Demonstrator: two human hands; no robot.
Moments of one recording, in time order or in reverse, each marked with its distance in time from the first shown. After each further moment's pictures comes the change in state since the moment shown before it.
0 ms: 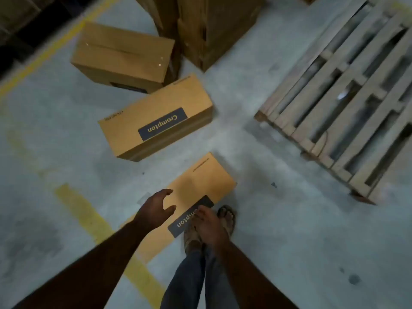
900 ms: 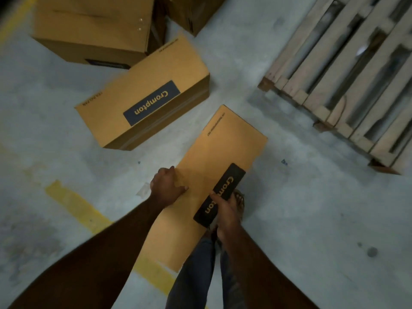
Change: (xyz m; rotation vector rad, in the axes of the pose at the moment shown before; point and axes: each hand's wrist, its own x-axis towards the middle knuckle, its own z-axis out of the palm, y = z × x) left_hand 0.097 -0.012 0.046 0.195 -0.009 -0.095; right_hand 0.088 0.058 0.011 0.699 0.345 0.235
